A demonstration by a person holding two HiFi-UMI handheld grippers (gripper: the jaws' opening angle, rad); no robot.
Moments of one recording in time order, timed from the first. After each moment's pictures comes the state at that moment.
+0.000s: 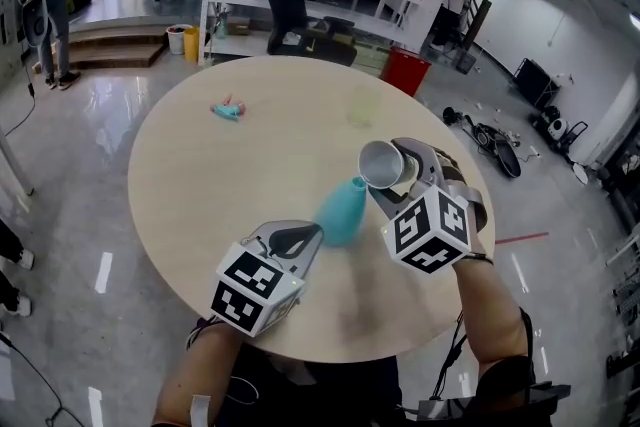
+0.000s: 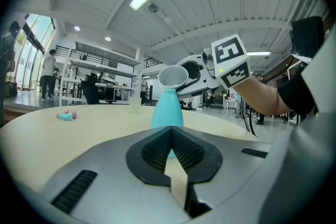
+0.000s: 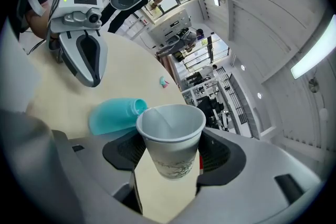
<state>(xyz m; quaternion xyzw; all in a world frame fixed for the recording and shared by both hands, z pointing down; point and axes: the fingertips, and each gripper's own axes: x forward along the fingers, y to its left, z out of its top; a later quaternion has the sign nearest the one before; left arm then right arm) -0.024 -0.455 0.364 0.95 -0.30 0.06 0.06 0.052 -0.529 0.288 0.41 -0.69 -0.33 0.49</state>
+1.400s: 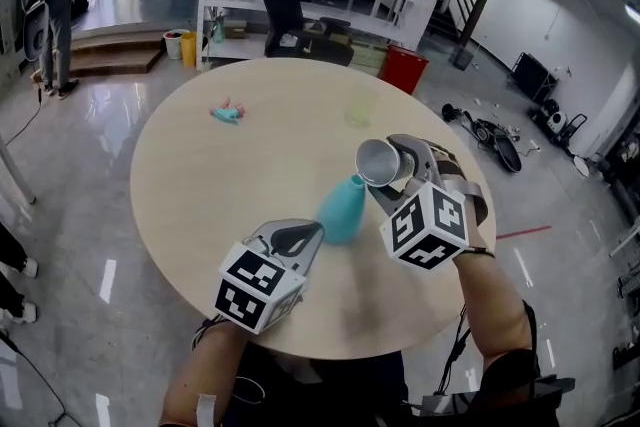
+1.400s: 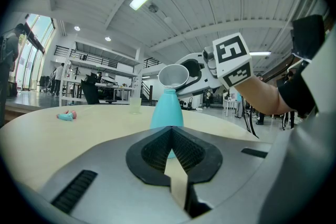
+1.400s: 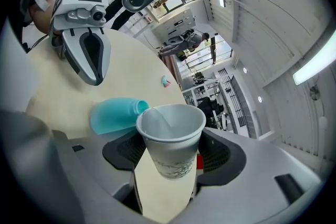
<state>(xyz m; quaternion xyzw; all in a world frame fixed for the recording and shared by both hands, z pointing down) -0.023 -0.455 0.363 0.95 -0.30 0.06 0.06 0.050 -0.526 0.285 0.40 -0.68 -0.34 0.51</state>
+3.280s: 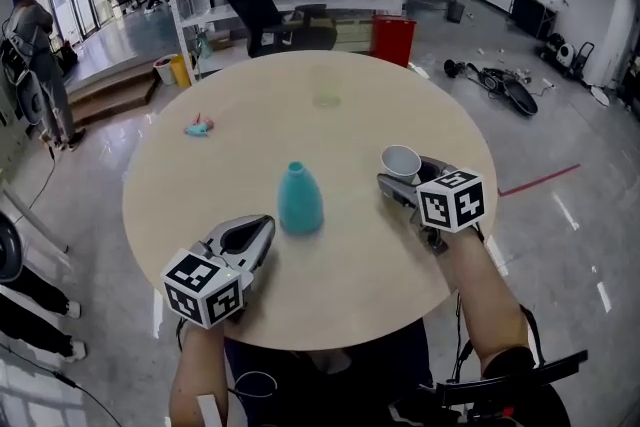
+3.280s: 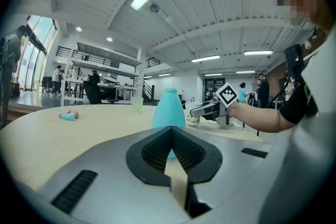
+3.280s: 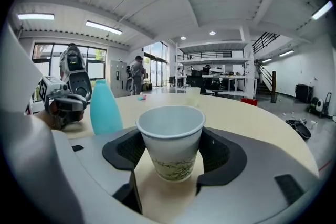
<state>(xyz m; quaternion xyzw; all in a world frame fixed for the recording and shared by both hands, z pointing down) -0.037 -0.462 0.368 0.95 -0.31 0.06 0.06 0.199 -0.532 0.379 0.53 -0.83 0.09 0.16</state>
